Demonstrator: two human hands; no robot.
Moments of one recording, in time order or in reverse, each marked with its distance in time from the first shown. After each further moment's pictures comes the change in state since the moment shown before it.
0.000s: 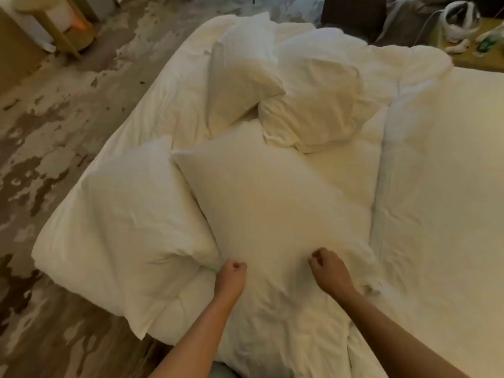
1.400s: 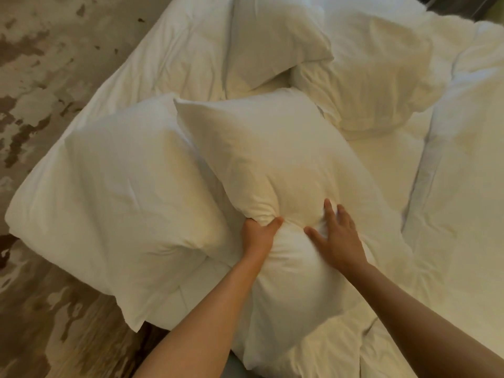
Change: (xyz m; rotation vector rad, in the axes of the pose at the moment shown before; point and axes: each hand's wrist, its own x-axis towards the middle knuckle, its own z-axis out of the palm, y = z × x) left_hand 0.121 0.043 0.012 -0.509 0.073 0.075; right_hand 0.100 -0.062 0.035 -0.254 0.042 -0.145
